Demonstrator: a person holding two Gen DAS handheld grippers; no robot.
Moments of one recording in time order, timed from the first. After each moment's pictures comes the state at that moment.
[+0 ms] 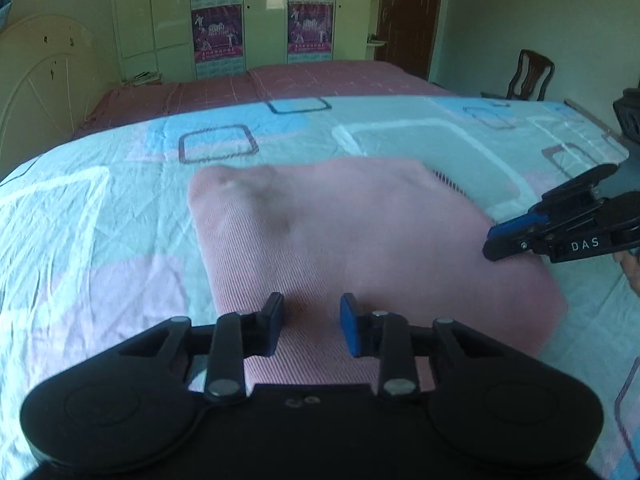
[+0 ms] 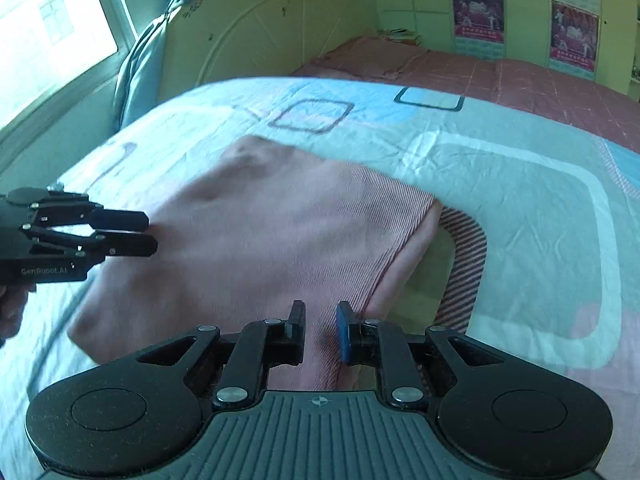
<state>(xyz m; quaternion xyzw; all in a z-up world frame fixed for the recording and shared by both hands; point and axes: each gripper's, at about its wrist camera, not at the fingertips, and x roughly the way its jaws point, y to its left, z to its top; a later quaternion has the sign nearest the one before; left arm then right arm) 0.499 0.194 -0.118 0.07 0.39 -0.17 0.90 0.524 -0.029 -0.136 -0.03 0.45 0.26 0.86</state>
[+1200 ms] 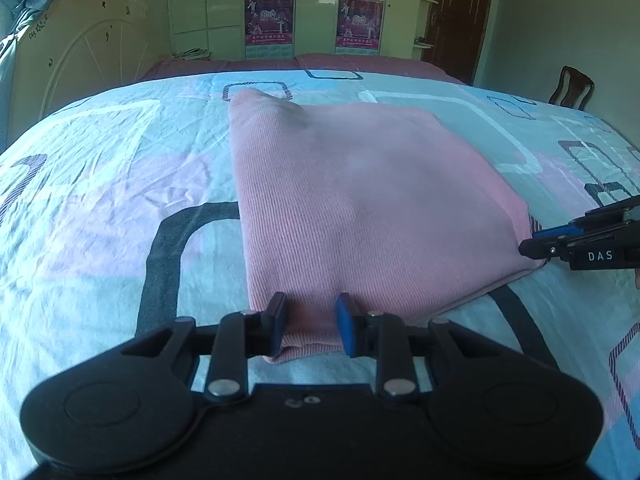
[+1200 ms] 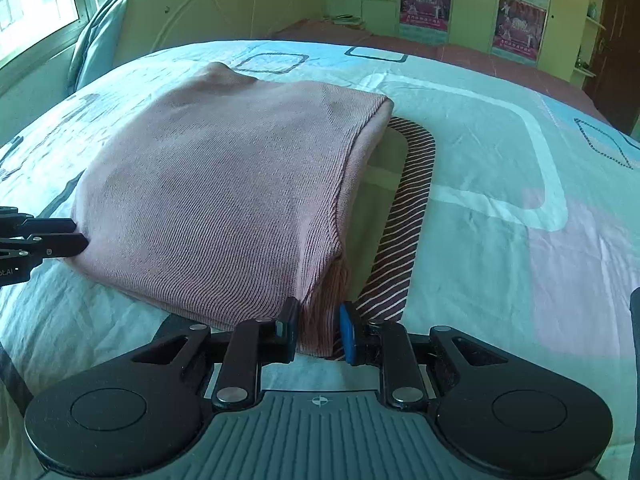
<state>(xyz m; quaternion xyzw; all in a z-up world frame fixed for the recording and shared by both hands) 0.408 0.198 -0.135 0.03 0.40 -0.10 0.91 0.443 -0.029 -0.156 -0.01 0.45 0.17 0.88</state>
